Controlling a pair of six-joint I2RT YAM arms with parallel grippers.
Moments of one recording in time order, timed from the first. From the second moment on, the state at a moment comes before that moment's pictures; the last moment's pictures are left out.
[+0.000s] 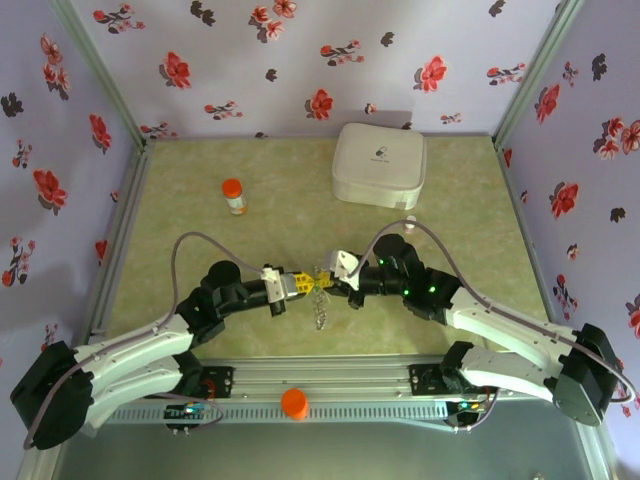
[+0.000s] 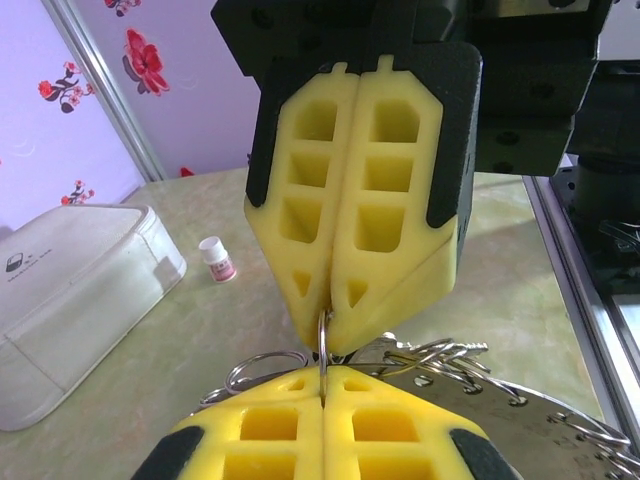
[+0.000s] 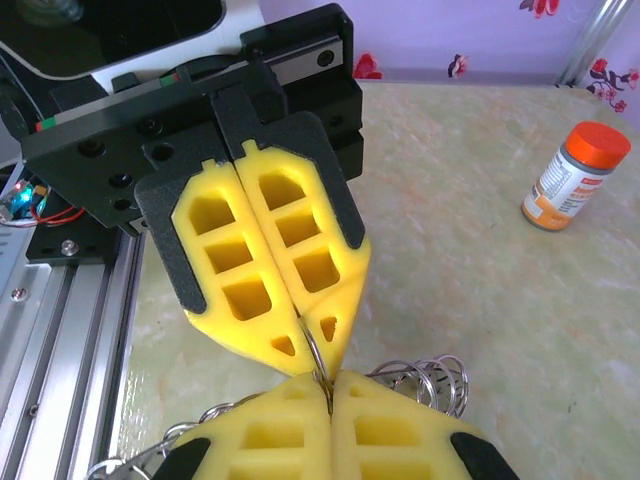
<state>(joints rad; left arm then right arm) -0.86 0.93 0.32 0.47 0.46 0.34 0.90 1.02 0.67 -0.10 -0.45 -0.37</state>
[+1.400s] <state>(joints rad) -0.86 0.94 0.43 0.20 0.49 0.40 0.90 1.05 0.76 -0.35 -0.40 -0.41</state>
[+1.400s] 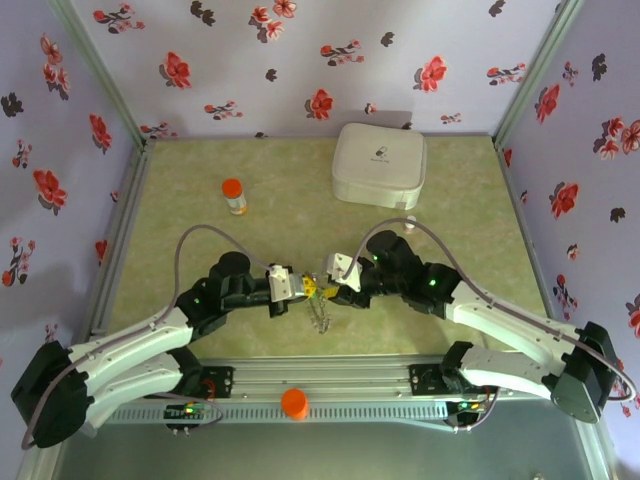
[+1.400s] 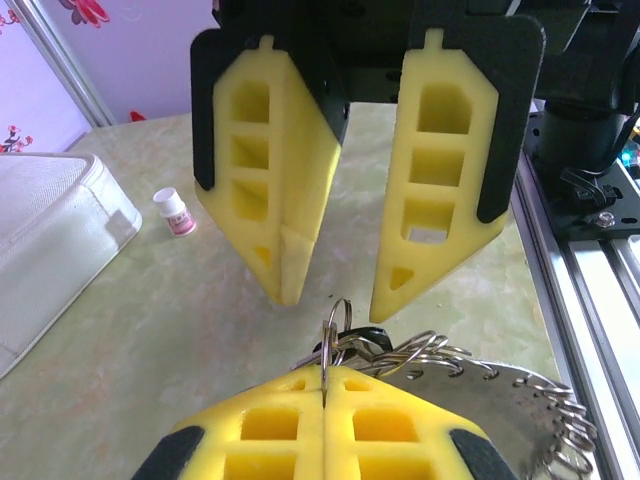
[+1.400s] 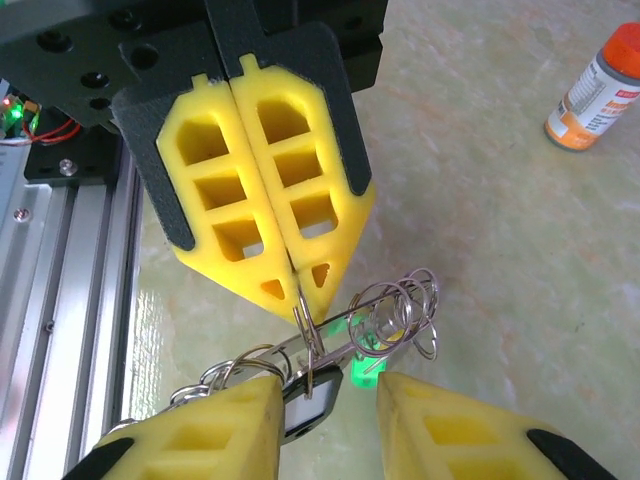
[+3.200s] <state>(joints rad) -0.86 1.05 0.26 0.67 0.57 0.16 0.90 0.98 0.62 -0.15 -0.46 -0.38</state>
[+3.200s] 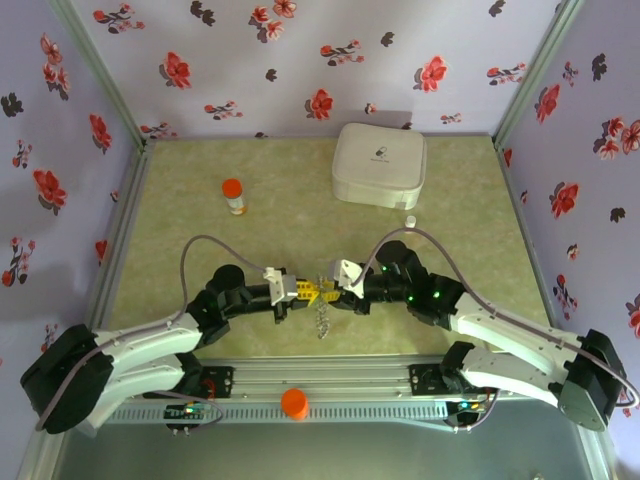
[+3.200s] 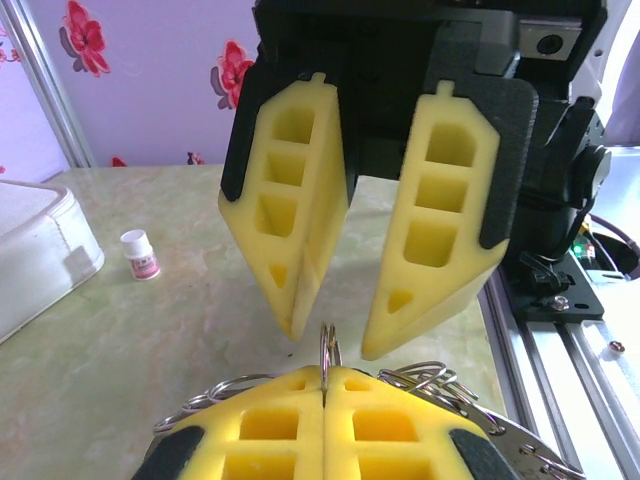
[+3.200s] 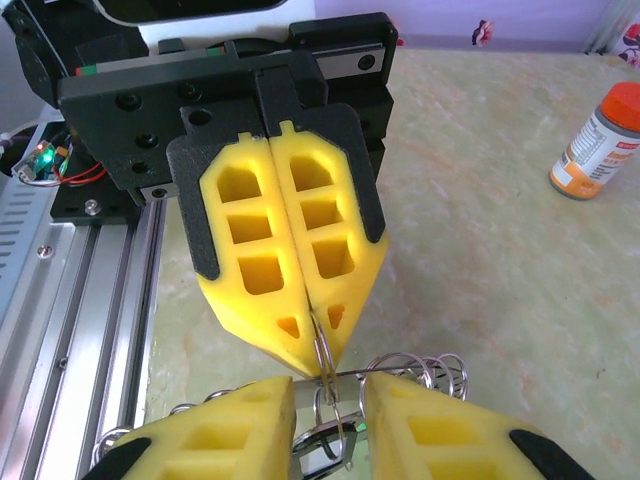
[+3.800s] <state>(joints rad) -0.87 1.04 0.30 0.56 0.57 0.21 0.90 1.01 0.75 -0.38 -0.46 -0.48</state>
